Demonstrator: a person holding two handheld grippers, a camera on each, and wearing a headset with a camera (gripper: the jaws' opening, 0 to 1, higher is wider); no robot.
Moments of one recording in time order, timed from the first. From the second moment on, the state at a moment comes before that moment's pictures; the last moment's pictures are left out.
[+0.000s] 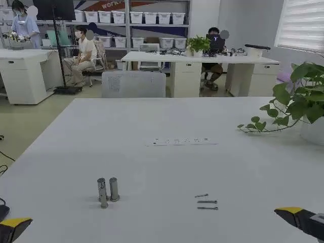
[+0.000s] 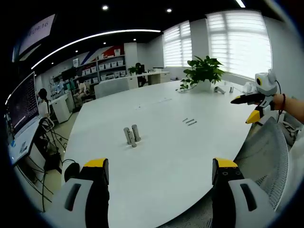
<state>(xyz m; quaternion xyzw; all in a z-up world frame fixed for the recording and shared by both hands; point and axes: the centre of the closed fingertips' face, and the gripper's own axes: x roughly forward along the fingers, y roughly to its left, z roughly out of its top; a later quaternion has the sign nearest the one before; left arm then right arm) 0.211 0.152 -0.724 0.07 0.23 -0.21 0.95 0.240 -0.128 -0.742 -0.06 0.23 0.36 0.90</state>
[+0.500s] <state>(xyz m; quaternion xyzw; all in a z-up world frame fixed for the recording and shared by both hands) 0.212 0.149 -0.721 0.08 0.22 -0.22 0.95 0.235 -0.133 -0.743 -0.07 0.23 0.36 0.90</state>
